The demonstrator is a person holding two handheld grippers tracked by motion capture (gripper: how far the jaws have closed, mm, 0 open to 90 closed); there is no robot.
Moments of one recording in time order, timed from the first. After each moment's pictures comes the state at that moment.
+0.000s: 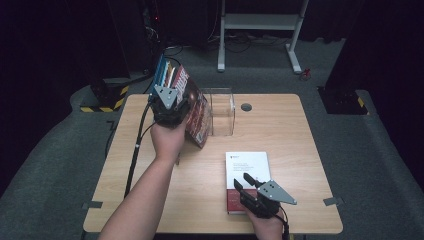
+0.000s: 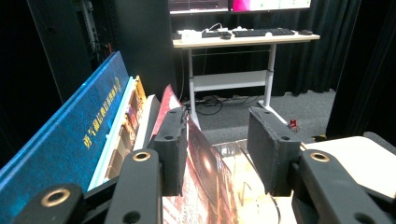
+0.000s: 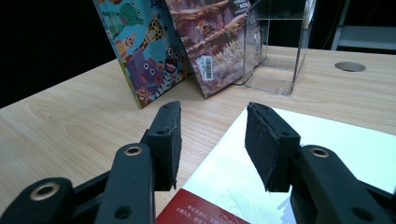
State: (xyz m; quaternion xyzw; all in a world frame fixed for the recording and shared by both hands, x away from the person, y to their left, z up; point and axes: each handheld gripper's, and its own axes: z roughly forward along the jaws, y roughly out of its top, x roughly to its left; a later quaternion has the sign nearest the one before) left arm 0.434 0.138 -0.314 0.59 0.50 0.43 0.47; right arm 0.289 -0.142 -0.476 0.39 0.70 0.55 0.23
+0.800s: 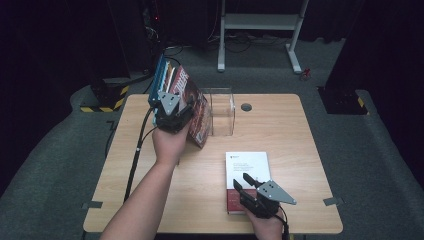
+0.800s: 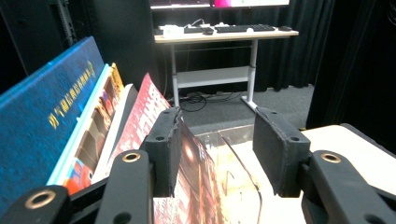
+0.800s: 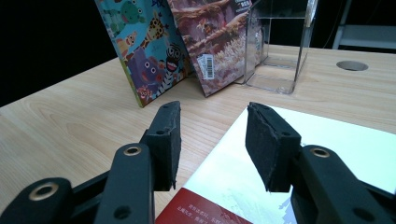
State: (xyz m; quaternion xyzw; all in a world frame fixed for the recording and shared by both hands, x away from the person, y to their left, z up) left arm 0.429 0.136 -0.329 0.61 0.48 0.41 0.48; right arm 0.289 -0.141 -0.476 0.39 0.70 0.55 0.23
